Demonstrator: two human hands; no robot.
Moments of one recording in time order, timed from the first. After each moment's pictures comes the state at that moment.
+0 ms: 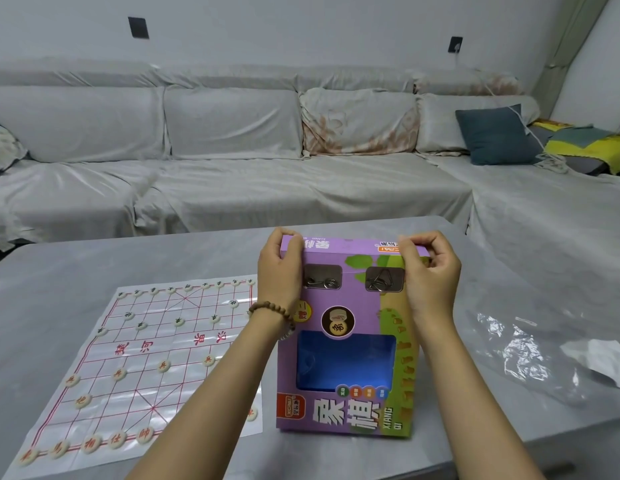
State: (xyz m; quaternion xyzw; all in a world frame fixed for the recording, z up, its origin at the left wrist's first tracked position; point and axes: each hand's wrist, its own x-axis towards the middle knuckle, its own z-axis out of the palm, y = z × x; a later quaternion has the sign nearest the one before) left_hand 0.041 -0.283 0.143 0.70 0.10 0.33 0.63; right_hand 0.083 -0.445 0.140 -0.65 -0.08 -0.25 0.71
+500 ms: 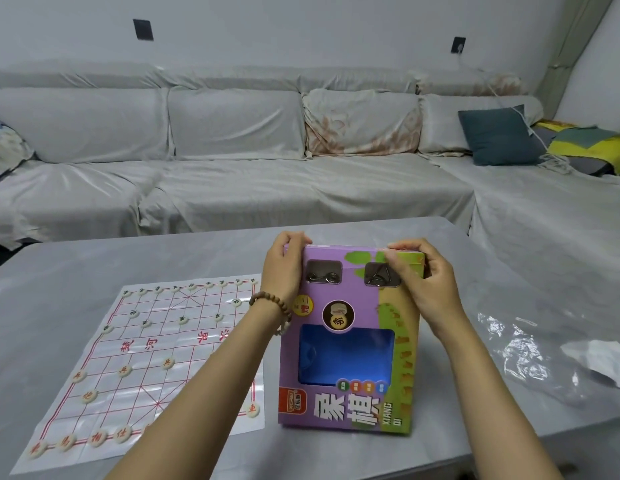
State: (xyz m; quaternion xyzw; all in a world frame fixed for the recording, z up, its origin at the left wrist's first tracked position) left_hand 0.044 -0.282 0.150 0.71 0.14 0.25 0.65; right_hand 0.083 -0.467 0.137 -0.70 -0.19 -0.10 0.68
